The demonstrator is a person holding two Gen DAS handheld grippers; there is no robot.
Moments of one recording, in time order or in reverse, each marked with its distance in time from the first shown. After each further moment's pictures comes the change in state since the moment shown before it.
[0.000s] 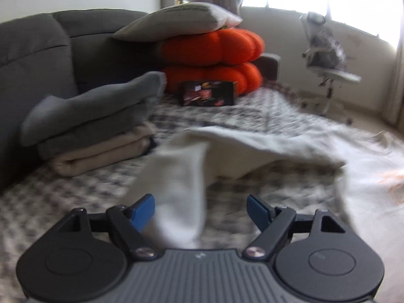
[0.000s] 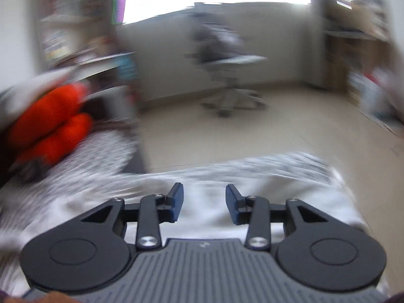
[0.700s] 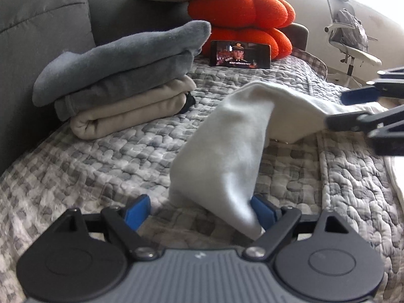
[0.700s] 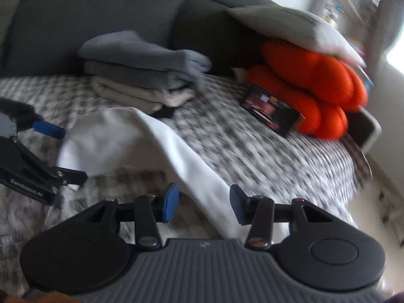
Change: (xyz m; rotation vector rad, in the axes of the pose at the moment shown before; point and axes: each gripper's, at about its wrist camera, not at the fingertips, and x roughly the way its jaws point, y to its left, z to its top) left arm 0.032 0.044 -0.015 -0.064 0.178 0.010; right arm 0.039 0.303 -0.071 -0.891 0.085 0.628
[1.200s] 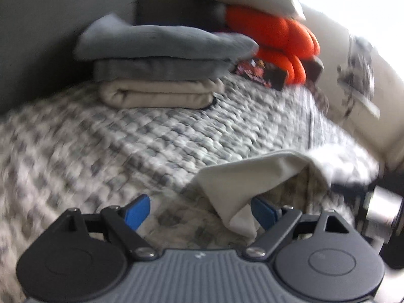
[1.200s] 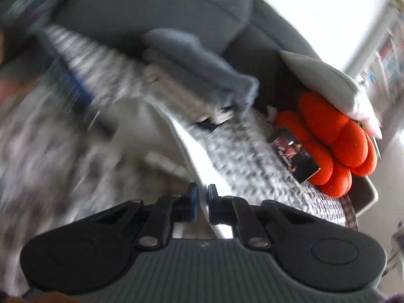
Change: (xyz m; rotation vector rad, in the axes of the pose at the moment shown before) left arm -0.032 0.062 -0.013 -0.335 0.014 -0.141; right arm -0.031 0.059 -0.044 -0.341 -0.077 0.017
